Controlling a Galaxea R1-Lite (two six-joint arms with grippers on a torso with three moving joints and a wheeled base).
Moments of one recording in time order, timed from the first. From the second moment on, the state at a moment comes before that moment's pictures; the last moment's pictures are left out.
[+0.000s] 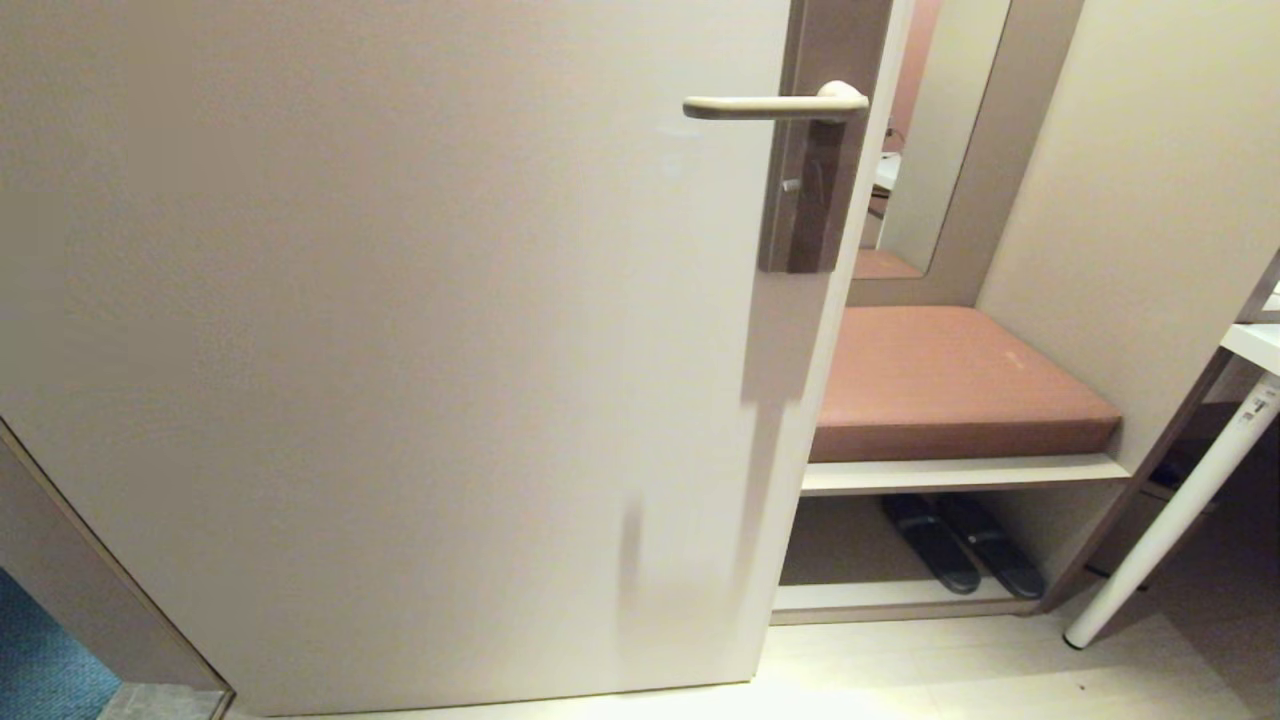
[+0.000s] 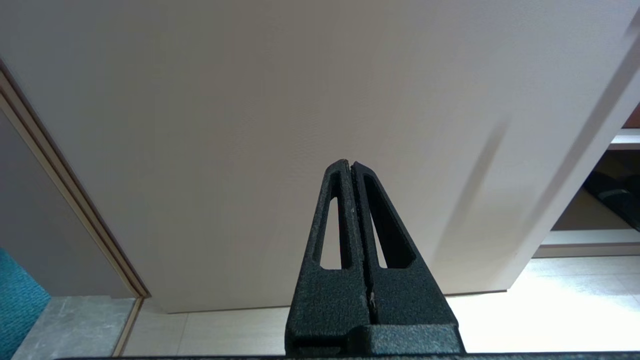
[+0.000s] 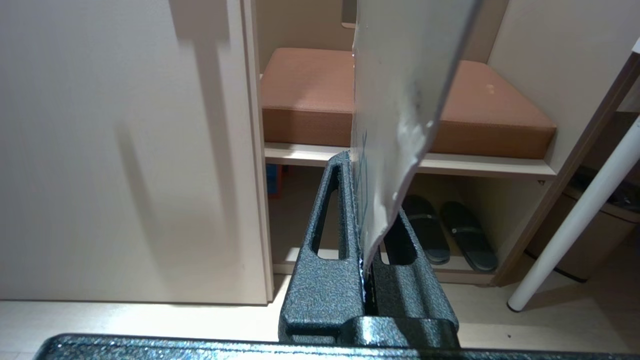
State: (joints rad) left arm 0.00 0.00 0.00 0.00 0.01 -0.03; right arm 0.00 0.00 -0.01 -0.04 0.02 -0.01
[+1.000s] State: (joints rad) left arm 0.00 0.00 0.00 0.00 0.01 -0.03; right arm 0.00 0.00 -0.01 -0.04 0.02 -0.01
